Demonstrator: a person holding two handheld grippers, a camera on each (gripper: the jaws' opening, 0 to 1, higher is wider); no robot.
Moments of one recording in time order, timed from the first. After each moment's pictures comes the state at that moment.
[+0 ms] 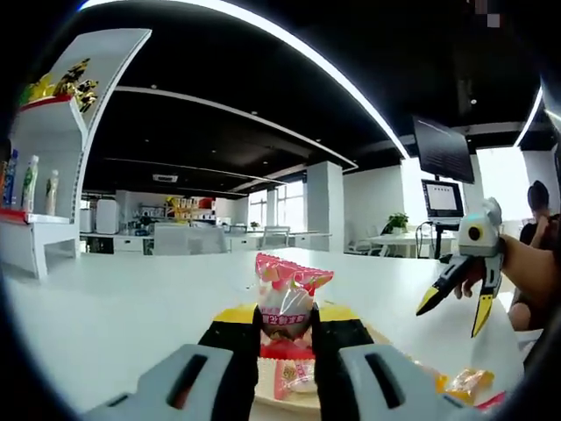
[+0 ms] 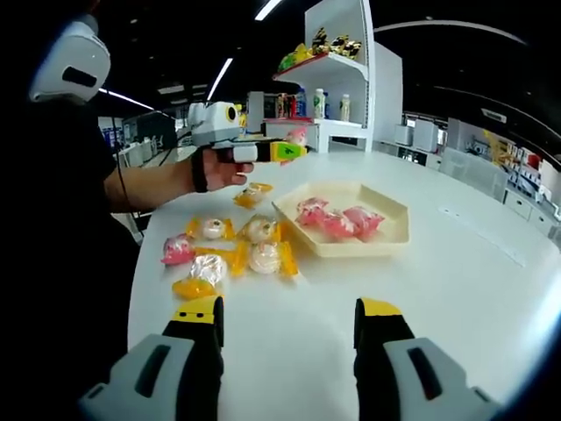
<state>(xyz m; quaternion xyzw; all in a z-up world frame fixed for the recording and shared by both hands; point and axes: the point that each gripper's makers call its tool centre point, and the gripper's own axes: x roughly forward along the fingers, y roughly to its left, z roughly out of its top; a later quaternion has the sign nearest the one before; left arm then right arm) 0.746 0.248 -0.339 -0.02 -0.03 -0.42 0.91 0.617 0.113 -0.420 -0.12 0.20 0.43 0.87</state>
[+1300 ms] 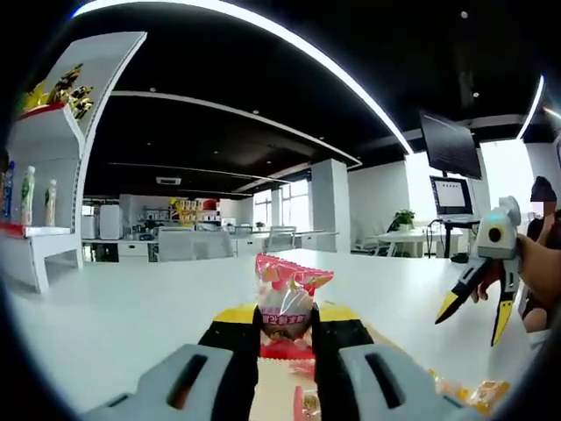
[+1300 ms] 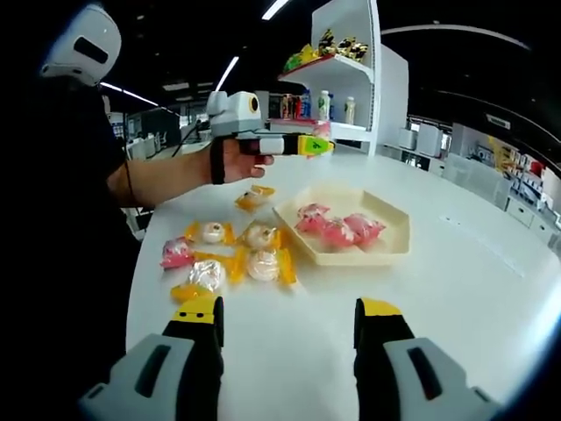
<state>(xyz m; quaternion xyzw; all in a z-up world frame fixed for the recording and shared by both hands) 0.775 0.237 -0.322 -0.01 -0.04 -0.40 0.91 0.622 0.118 -0.410 -0.13 0.20 0.44 0.87</state>
